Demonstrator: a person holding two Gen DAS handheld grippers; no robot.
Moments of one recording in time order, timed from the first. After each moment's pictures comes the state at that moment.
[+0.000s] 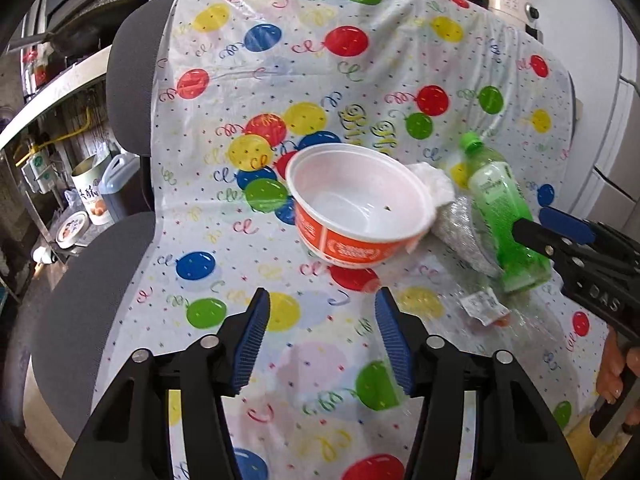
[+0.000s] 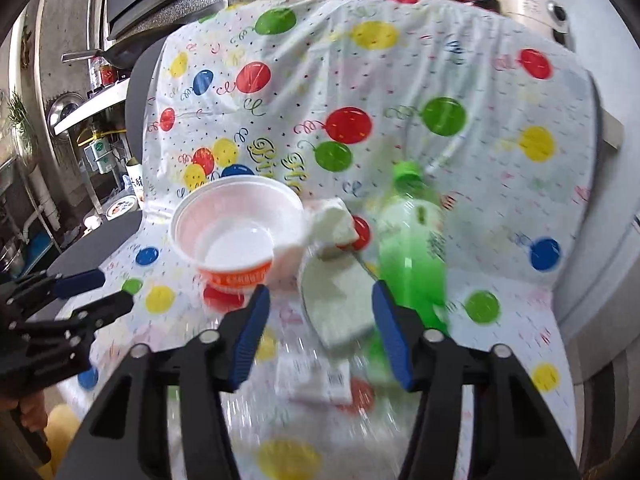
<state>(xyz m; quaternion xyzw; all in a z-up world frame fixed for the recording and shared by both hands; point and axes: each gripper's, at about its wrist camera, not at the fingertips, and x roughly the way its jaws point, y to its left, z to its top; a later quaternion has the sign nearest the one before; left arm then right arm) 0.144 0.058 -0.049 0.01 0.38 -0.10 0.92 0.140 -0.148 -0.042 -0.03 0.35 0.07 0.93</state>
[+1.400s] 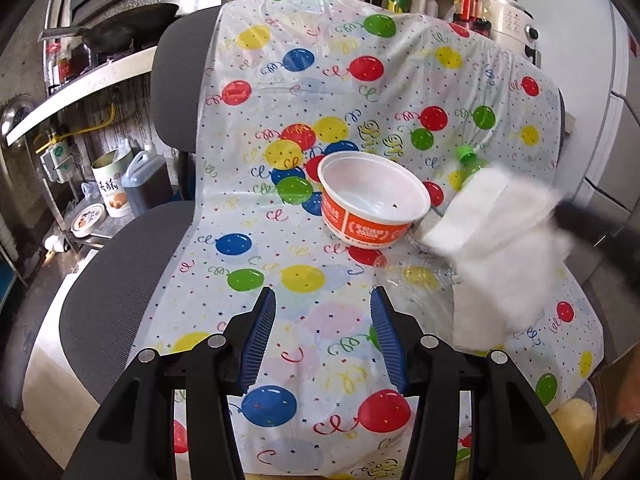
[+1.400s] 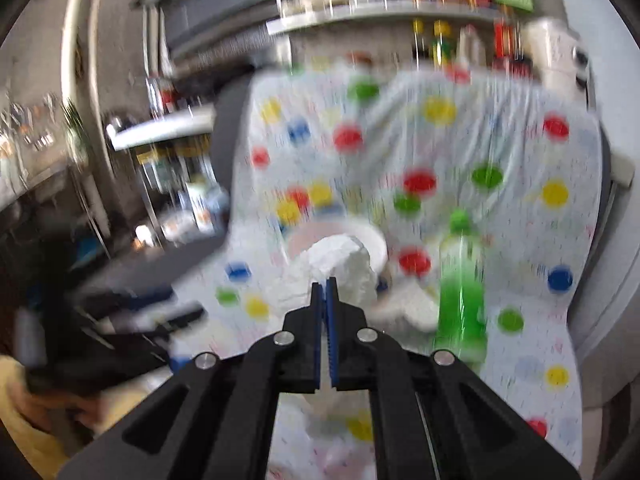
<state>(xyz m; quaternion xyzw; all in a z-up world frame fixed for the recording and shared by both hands) 0.079 0.088 -0.029 0.00 0.37 -0.09 0.93 0.055 -0.110 0.002 -0.02 0.31 0.15 0.94</state>
